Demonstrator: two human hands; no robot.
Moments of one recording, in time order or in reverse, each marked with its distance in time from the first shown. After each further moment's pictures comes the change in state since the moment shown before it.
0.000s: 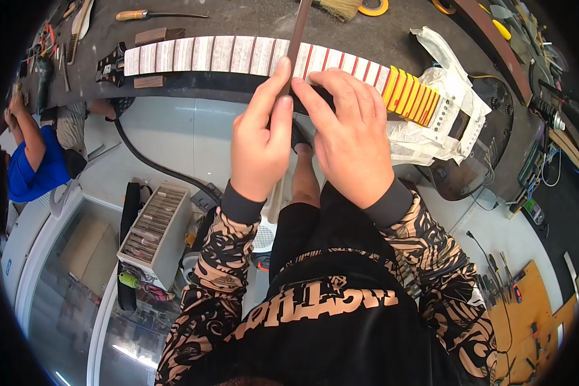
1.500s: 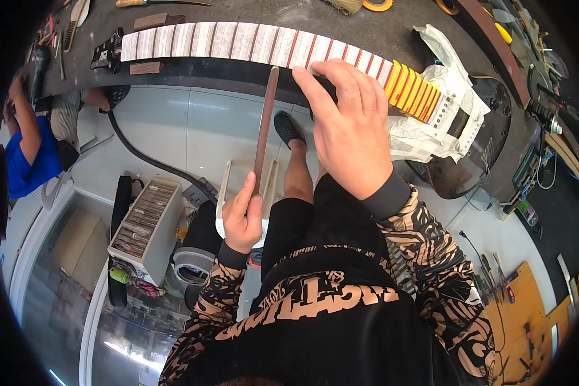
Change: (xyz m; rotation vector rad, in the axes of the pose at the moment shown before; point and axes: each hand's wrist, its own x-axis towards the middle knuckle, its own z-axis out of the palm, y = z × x) left_hand -0.178 -0.032 -0.056 0.179 -0.047 -0.071; right_hand -0.002 0.003 0.008 -0.042 0.041 -0.028
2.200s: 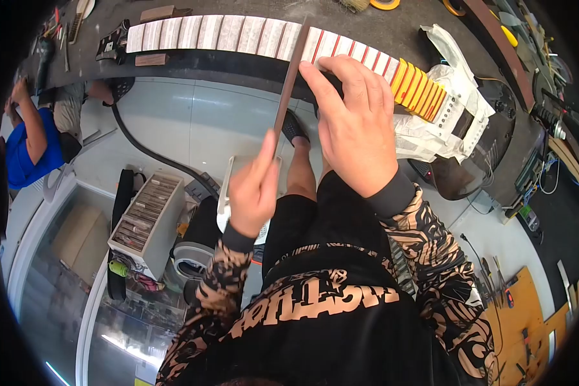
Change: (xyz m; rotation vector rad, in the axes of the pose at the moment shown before) left_hand 0.062 0.020 0.022 -0.003 0.042 0.090; right_hand 0.001 -0.001 -0.003 0.009 -0.006 -0.013
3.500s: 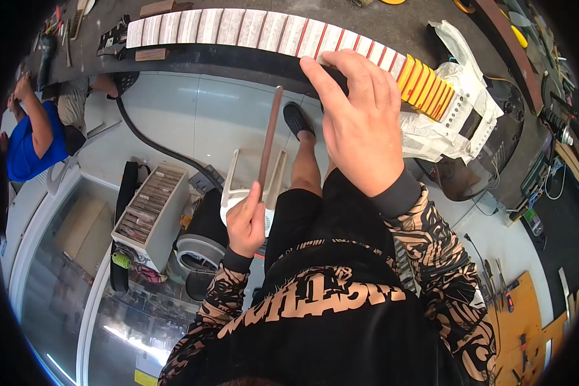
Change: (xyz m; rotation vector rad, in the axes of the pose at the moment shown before) left_hand -0.095 -0.007 -0.031 0.082 -0.028 -0.108; right_hand 0.000 0.002 -0.001 0.001 0.000 -0.012
